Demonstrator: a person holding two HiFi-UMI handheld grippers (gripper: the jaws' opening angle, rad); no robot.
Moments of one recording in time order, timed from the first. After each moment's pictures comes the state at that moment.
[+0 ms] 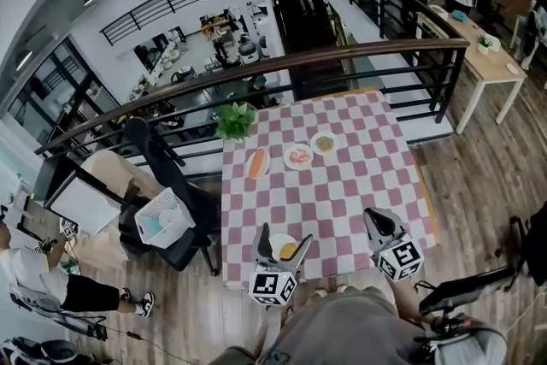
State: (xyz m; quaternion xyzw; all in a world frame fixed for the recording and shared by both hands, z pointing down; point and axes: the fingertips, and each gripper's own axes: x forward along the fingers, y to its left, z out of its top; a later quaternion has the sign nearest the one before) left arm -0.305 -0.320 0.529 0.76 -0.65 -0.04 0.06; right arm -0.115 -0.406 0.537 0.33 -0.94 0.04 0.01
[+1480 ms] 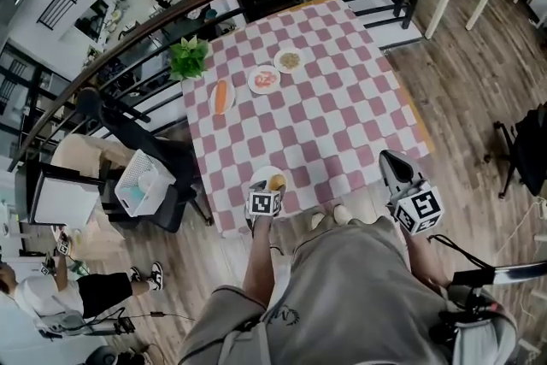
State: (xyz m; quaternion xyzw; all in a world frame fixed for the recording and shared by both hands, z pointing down) left arm -0.389 -0.293 0.880 0.70 -0.51 0.36 0.36; right arm -0.069 -0.355 0.566 0.43 -0.90 0.08 0.06
